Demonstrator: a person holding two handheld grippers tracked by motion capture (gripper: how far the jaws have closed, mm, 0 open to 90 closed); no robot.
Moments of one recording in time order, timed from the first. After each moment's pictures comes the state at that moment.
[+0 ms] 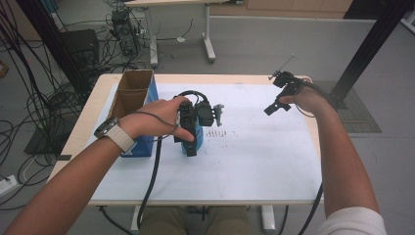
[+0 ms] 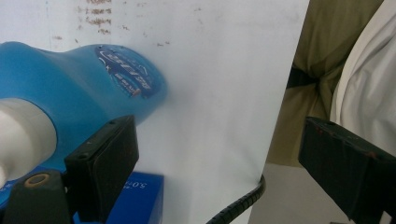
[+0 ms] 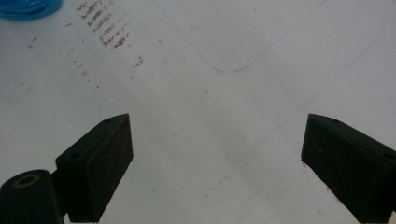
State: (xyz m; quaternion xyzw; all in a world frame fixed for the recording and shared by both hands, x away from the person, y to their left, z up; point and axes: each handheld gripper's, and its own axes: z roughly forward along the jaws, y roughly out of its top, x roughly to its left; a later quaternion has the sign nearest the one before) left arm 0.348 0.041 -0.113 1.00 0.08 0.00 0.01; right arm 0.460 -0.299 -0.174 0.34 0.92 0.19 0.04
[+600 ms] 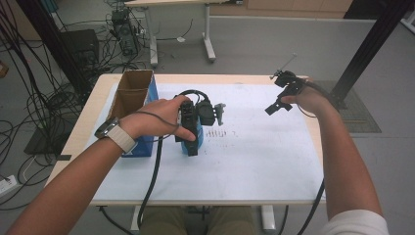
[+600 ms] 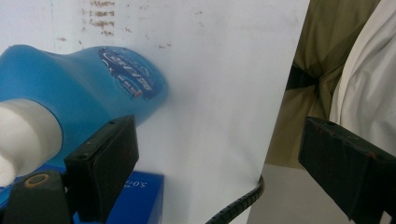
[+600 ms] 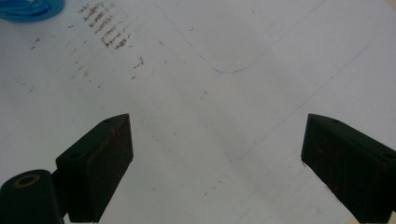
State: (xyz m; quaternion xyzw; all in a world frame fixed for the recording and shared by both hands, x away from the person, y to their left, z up) left arm 0.346 0.040 -0.108 1.00 0.08 0.00 0.01; right arm 0.456 -0.302 -0.172 0.34 0.92 0.19 0.04
